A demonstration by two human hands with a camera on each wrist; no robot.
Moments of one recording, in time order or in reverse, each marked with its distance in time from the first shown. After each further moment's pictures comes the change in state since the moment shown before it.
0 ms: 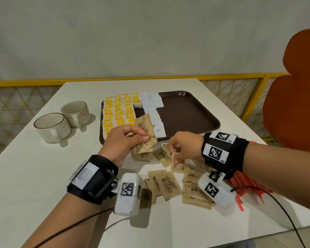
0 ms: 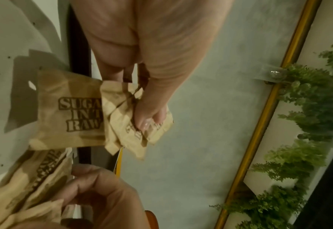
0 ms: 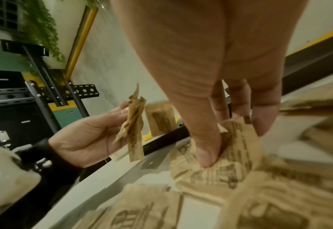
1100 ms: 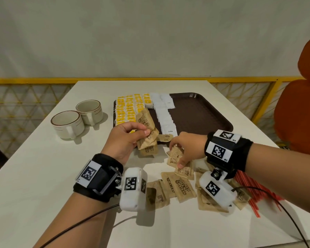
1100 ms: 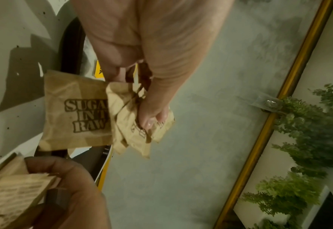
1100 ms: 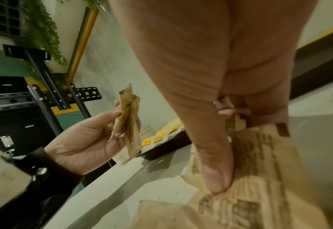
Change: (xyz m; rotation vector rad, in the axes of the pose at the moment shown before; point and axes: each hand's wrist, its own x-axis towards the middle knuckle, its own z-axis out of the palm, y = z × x) left_hand 0.000 0.006 -0.023 -0.210 0.078 -0.001; right_hand 0.012 -0.027 -0.007 -0.094 -0.091 0.036
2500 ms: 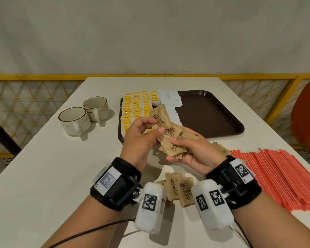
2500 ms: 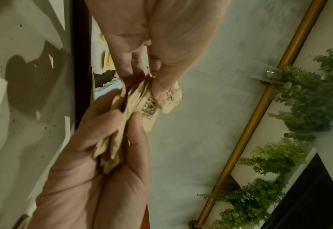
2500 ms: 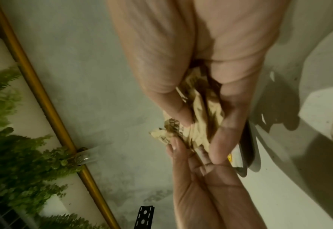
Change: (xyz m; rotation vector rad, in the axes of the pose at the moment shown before) left_hand -0.011 -0.013 0.032 -0.026 0.083 0.124; right_hand -0.011 -0.019 0.031 1.892 0.164 -0.218
